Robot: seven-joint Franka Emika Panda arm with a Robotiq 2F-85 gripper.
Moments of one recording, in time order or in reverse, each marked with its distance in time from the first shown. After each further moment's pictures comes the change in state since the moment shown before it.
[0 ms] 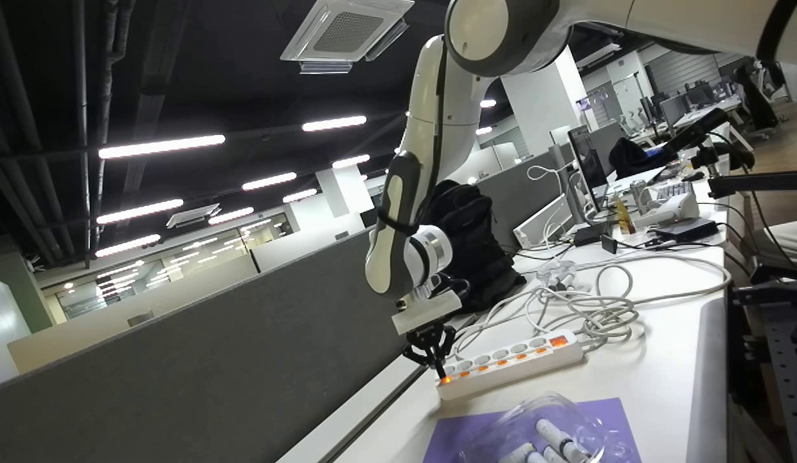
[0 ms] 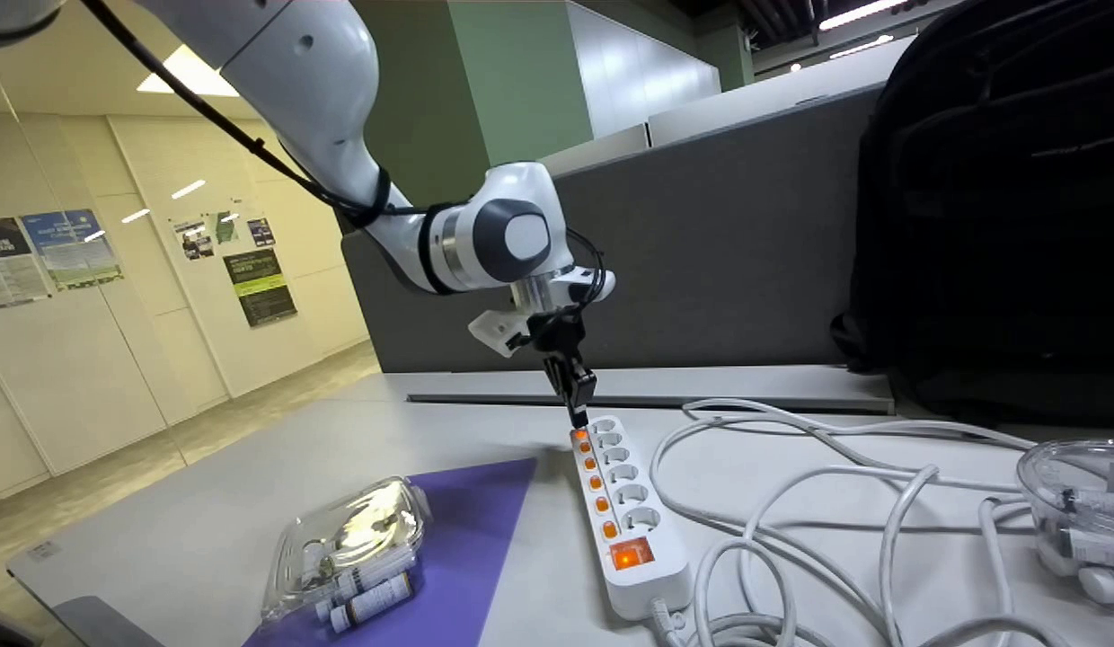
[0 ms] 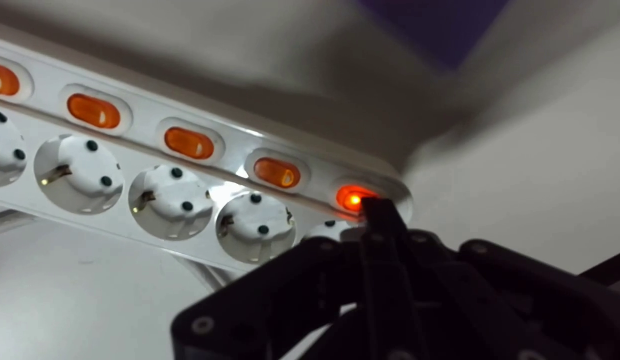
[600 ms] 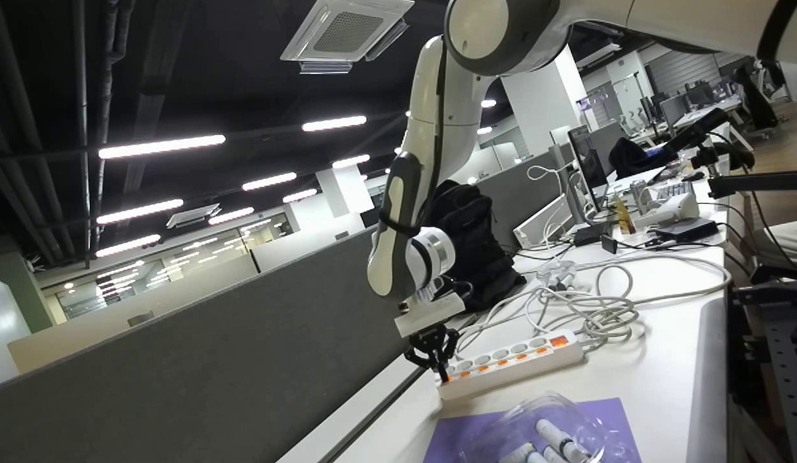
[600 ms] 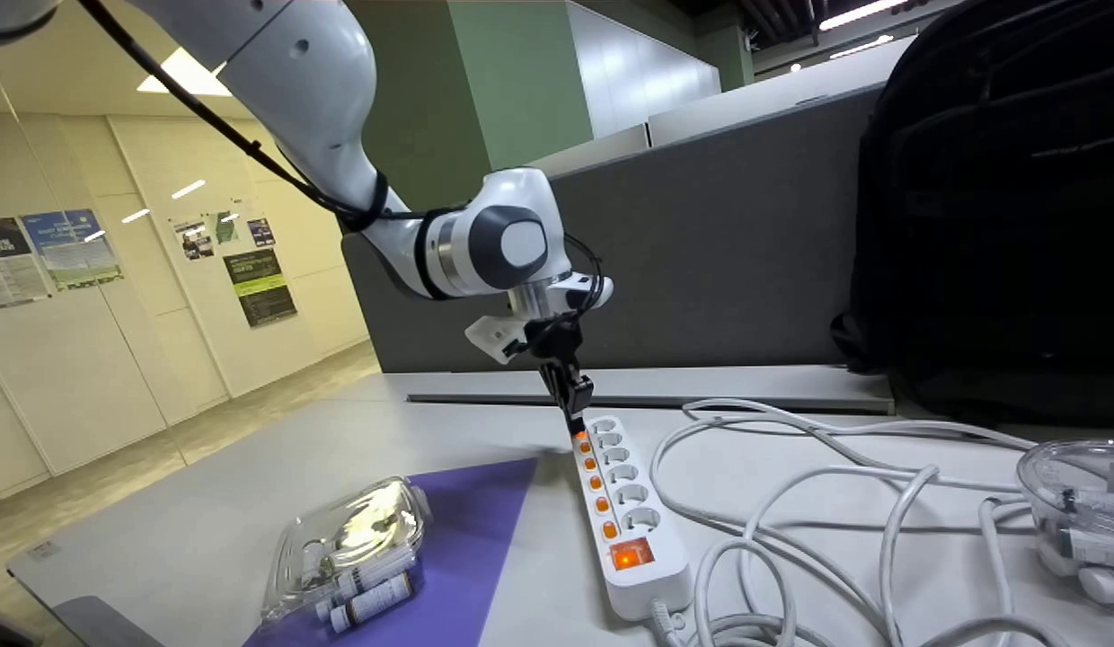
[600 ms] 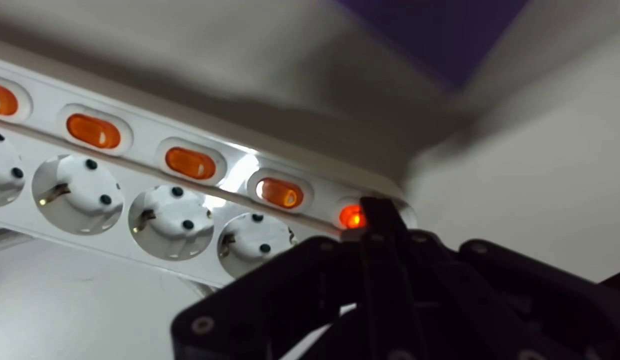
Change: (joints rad) arm 0.006 -0.004 -0.002 -0.025 0.017 0.016 -0.013
